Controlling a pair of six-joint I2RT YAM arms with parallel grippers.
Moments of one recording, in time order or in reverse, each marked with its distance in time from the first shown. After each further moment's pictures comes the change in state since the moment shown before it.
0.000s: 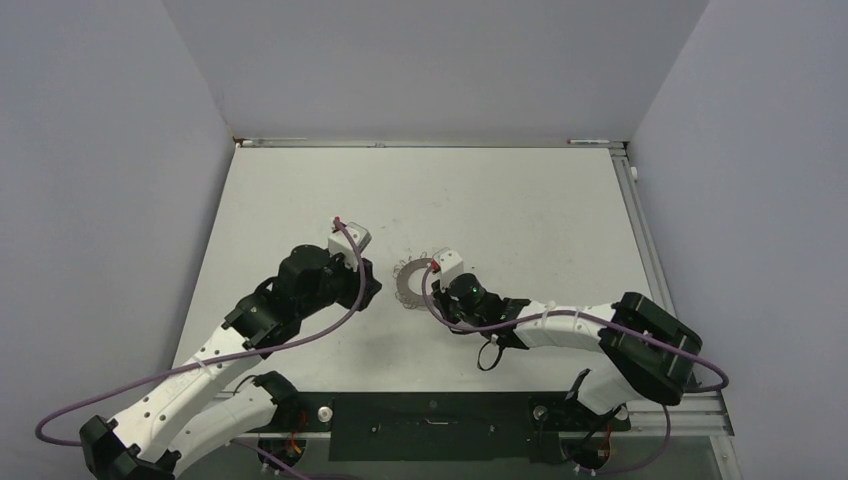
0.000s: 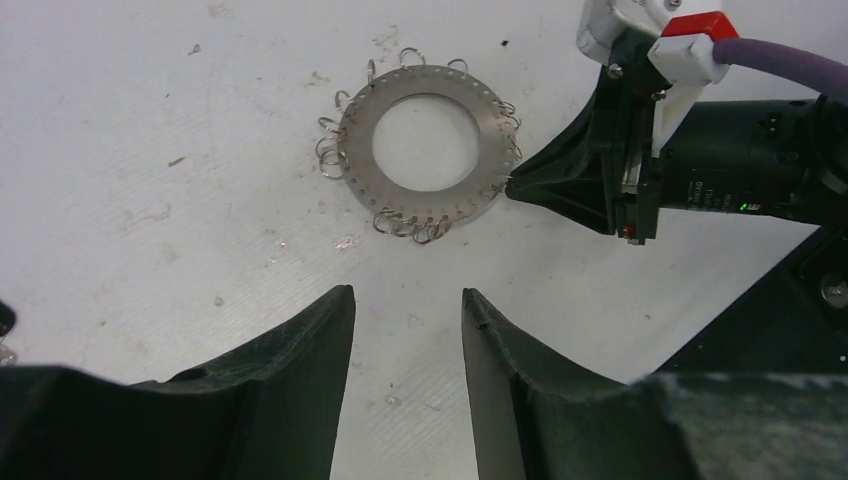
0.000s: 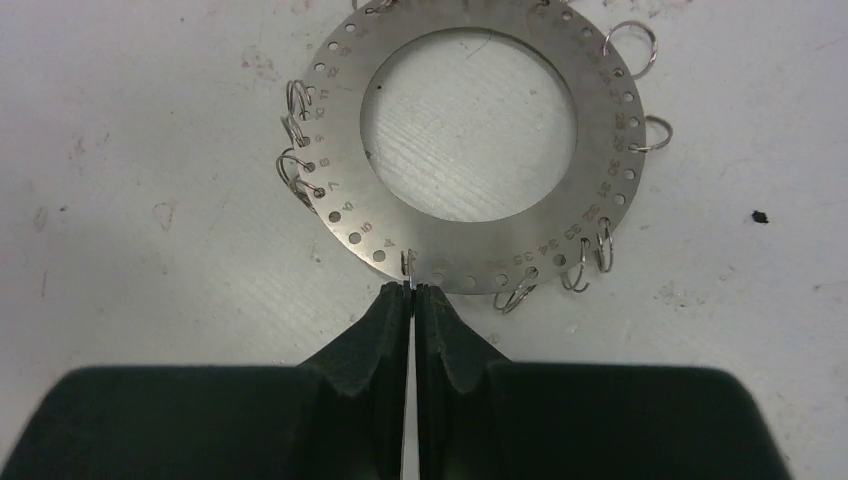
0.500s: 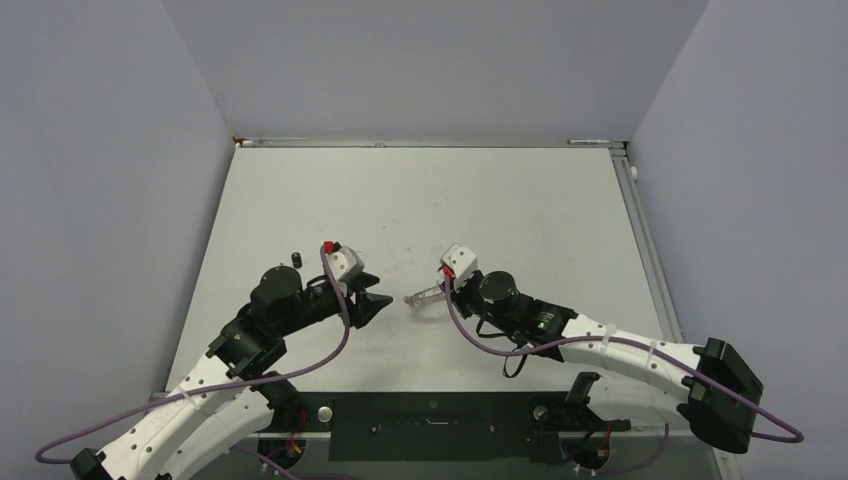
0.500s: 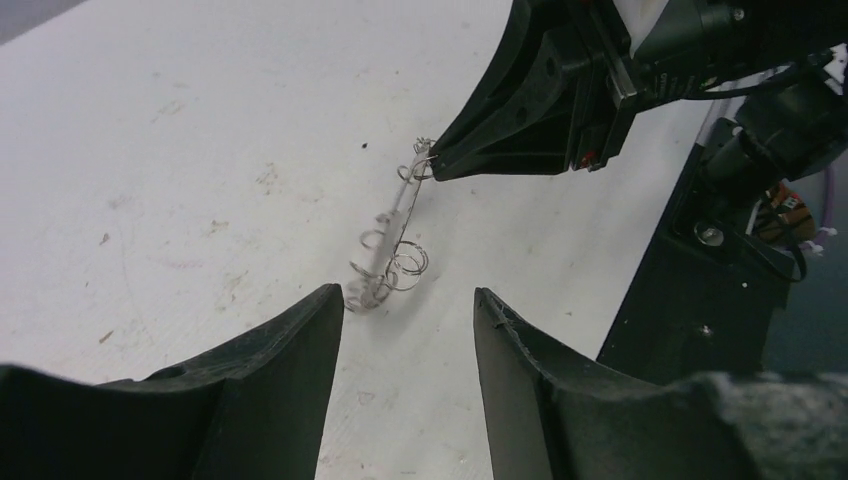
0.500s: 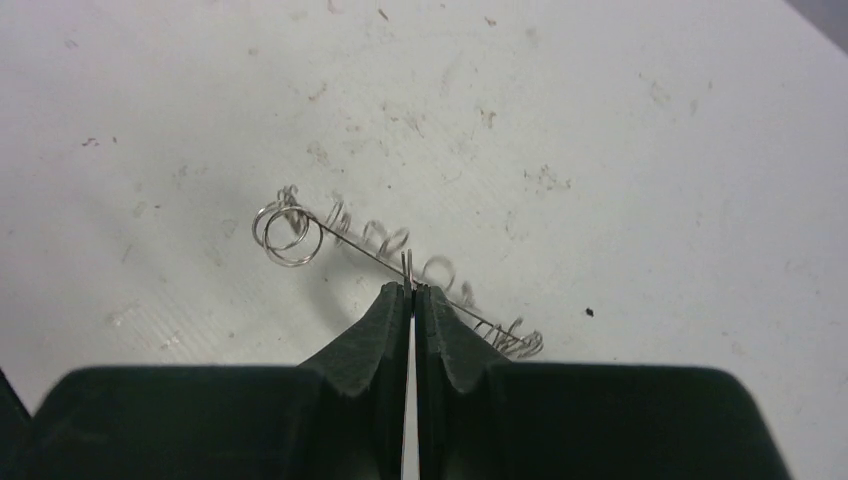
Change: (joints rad) left arm -0.006 -0.209 -0.140 0.214 0.296 0.129; right arm 0.041 -0.355 0.011 -0.150 0.009 -0.311
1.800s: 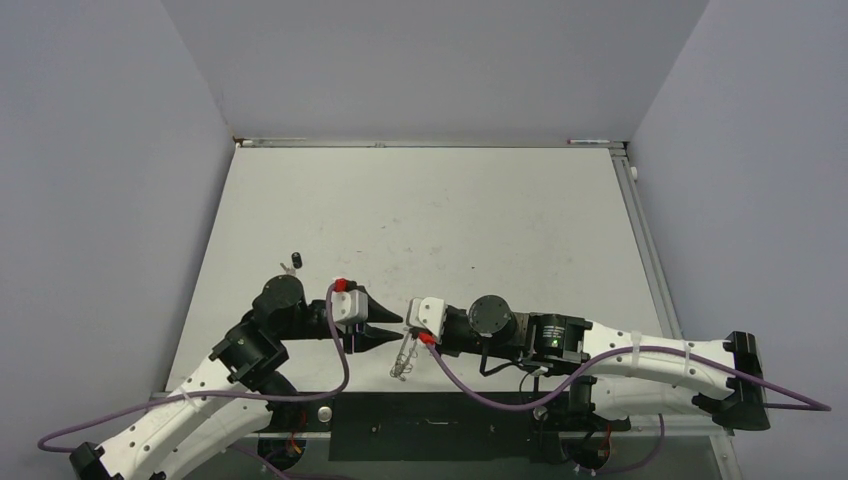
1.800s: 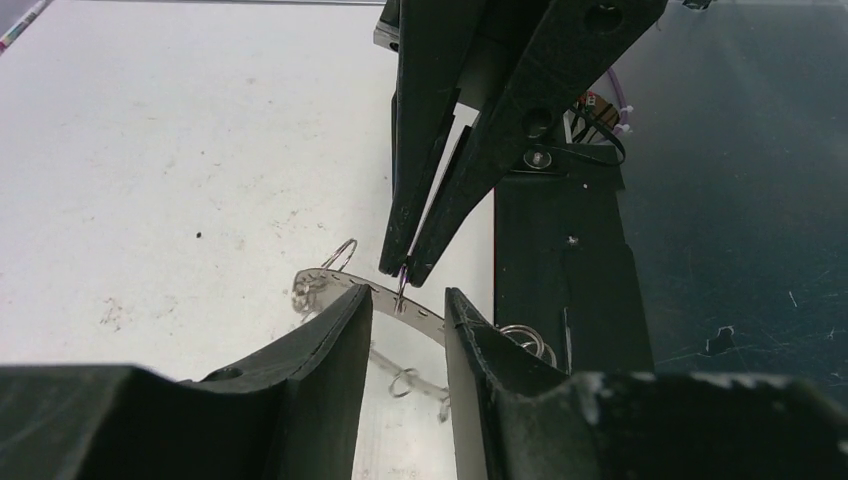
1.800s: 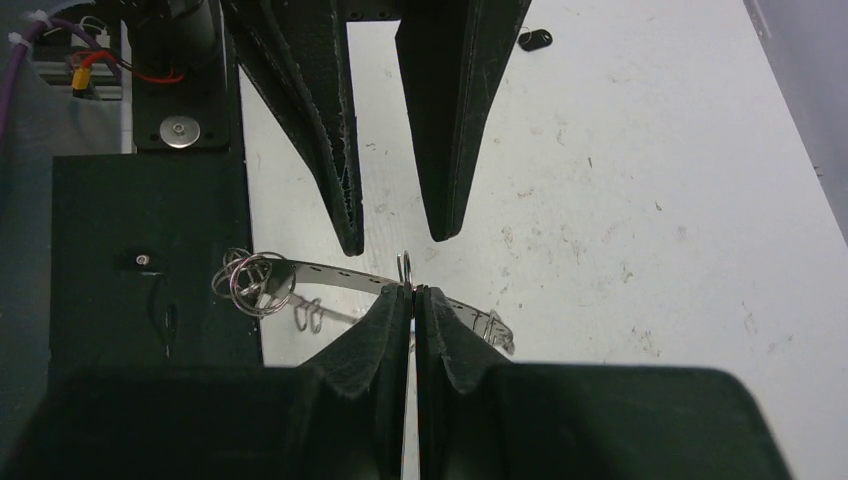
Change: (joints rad) left arm -0.068 -0.042 -0.055 0.089 0.436 0.177; right arm 0.334 -0.111 0.248 -0.311 -0.148 -0.222
